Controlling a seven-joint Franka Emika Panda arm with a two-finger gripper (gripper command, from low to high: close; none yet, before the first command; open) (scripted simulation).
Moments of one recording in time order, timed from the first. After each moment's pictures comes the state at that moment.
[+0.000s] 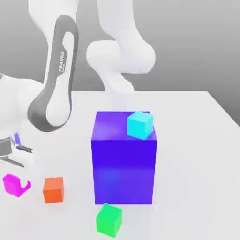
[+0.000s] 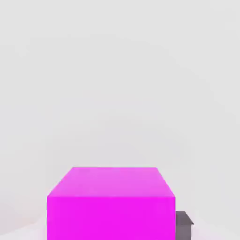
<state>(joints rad) -0.27 0.28 -0.22 -2.44 0.11 2.65 0.39</state>
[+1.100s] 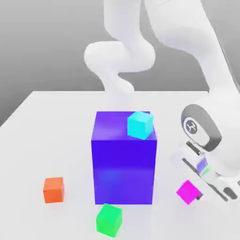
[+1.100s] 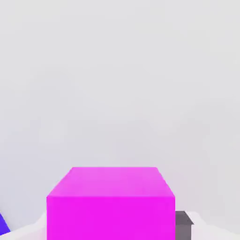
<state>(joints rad) 0.05 0.41 0.45 -2.31 -0.27 2.25 -1.04</state>
